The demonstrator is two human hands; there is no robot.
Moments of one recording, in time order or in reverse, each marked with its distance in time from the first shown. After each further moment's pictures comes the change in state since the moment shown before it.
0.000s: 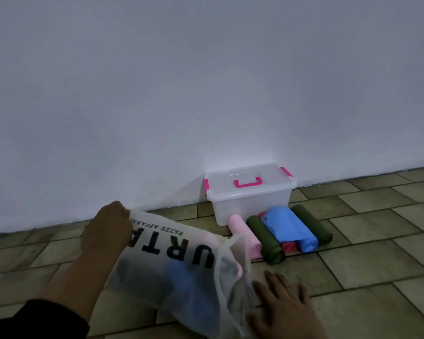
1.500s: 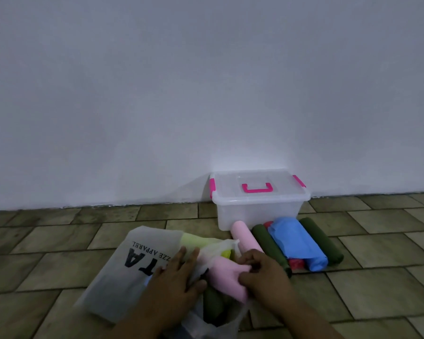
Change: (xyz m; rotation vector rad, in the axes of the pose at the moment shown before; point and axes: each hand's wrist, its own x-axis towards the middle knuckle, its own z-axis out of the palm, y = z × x) left_hand -0.100 0.025 0.107 -0.034 -0.651 0.316; right_hand 0.057 -0.040 -0.064 0.879 -0.035 0.023
